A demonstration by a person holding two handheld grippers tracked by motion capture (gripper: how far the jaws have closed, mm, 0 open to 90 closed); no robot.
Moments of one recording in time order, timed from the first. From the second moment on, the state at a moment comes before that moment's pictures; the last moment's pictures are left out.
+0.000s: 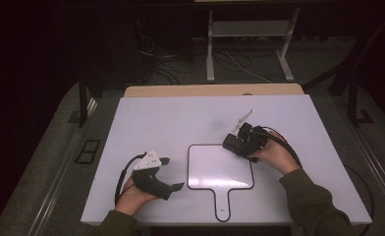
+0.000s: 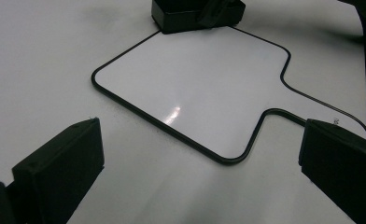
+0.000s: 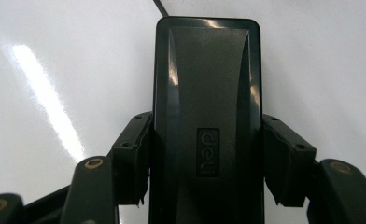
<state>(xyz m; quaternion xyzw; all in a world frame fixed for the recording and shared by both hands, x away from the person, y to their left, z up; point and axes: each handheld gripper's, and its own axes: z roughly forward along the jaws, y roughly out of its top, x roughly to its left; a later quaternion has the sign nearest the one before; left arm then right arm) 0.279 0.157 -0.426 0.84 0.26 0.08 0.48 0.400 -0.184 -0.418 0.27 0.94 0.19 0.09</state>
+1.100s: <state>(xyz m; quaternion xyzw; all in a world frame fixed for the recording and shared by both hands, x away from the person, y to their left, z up) 0.279 0.158 -0.425 0.84 0.26 0.08 0.48 0.406 -0.217 -0.384 0.32 0.89 0.30 0.05</state>
